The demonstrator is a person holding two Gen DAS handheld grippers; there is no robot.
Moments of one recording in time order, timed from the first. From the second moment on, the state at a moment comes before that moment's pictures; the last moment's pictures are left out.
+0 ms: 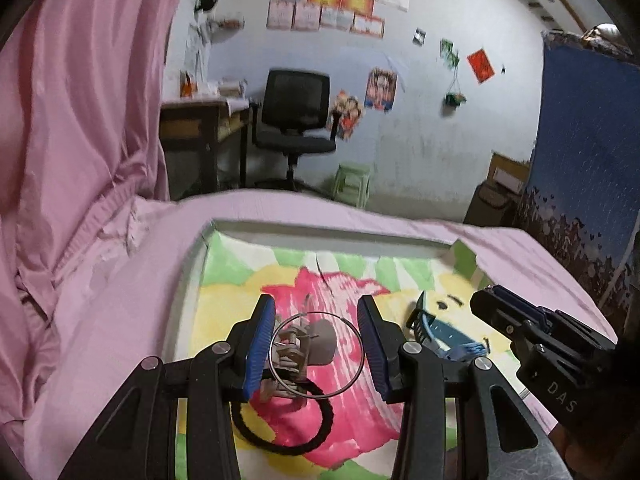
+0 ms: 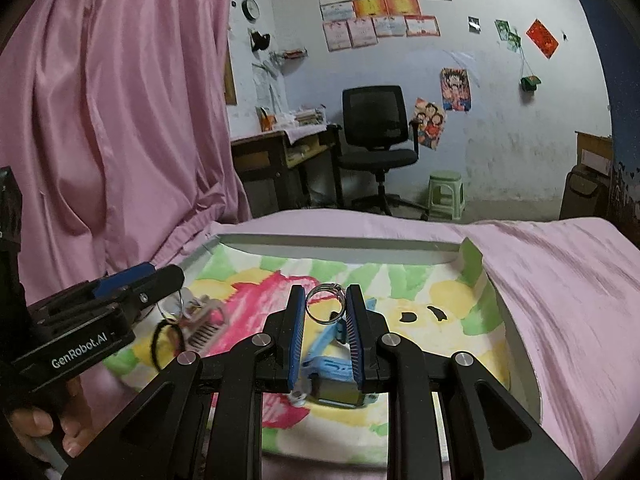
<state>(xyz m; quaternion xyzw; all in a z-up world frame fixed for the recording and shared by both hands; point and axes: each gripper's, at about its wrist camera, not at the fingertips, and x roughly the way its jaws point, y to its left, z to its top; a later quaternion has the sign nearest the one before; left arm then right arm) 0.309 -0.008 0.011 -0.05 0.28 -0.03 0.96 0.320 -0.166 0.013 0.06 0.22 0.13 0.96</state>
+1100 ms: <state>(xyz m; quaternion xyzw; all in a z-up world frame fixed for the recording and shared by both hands) 0.251 0.009 0.038 -0.07 0.22 -0.02 0.97 0.299 -0.194 0.014 0.10 0.21 0.12 0.96</state>
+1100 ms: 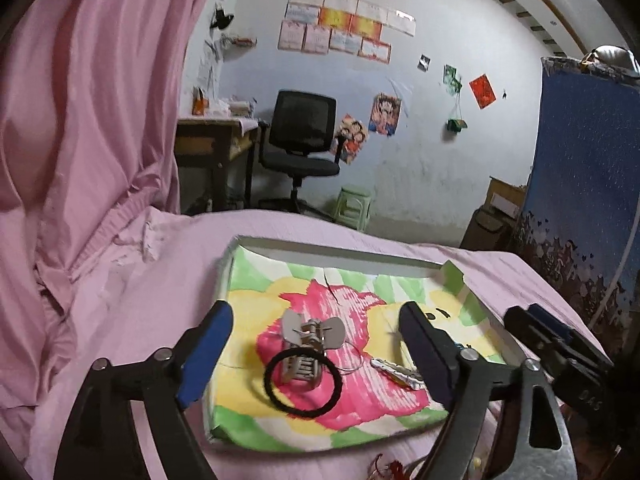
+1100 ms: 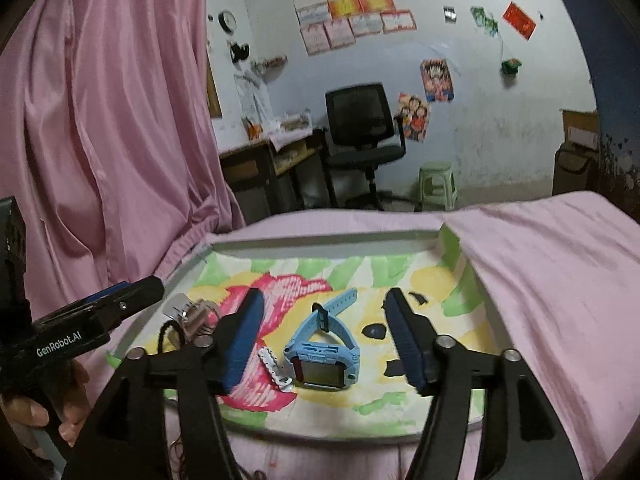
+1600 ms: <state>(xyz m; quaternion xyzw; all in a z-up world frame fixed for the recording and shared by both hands) 0.173 0.015 0.044 -0.06 0.16 -0.01 0.98 0.224 -0.199 0.029 0.09 0.14 0.12 0.98</state>
